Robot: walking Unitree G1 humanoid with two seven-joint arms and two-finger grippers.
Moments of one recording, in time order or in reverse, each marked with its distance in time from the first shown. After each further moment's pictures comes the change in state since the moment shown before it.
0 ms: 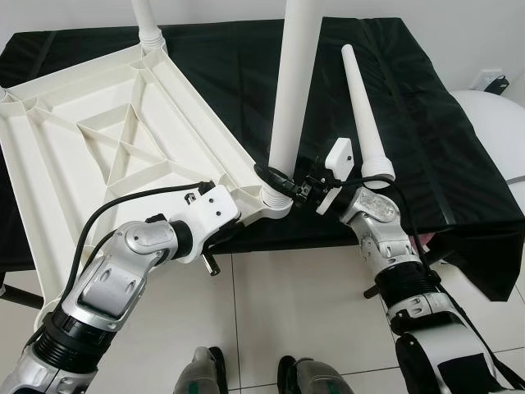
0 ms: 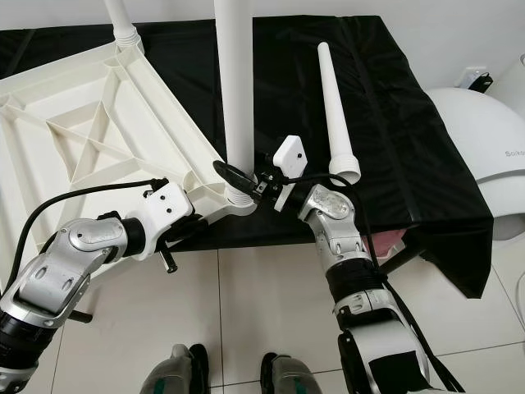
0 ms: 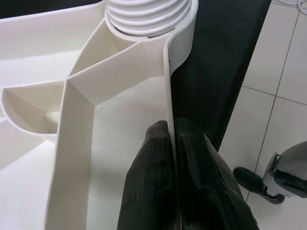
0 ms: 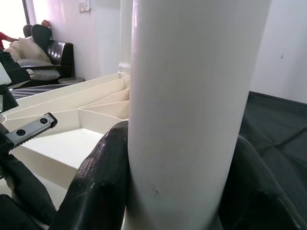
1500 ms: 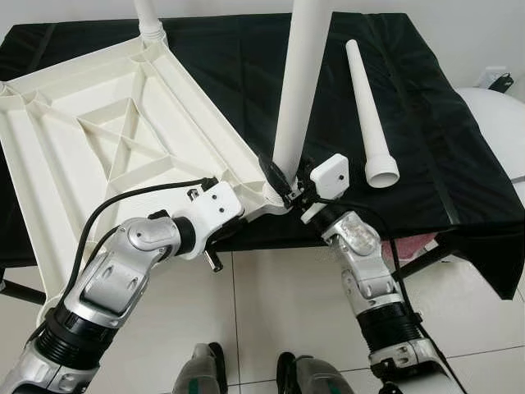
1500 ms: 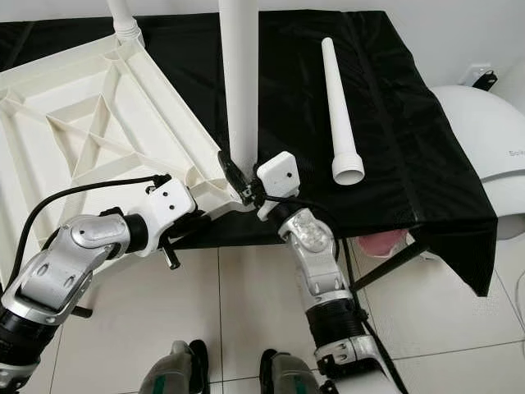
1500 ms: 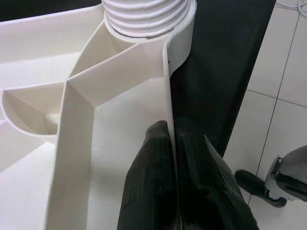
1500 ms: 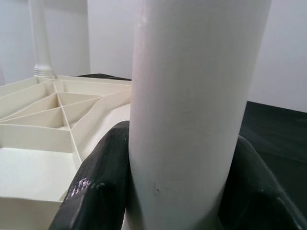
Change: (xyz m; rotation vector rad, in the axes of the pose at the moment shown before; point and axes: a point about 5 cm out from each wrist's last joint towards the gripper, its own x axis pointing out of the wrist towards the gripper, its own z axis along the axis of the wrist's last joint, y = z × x) left arm 0.001 0.001 0.006 0.019 -0.015 0.007; right arm -0.001 0.033 0.005 -0.090 -0.051 -0.444
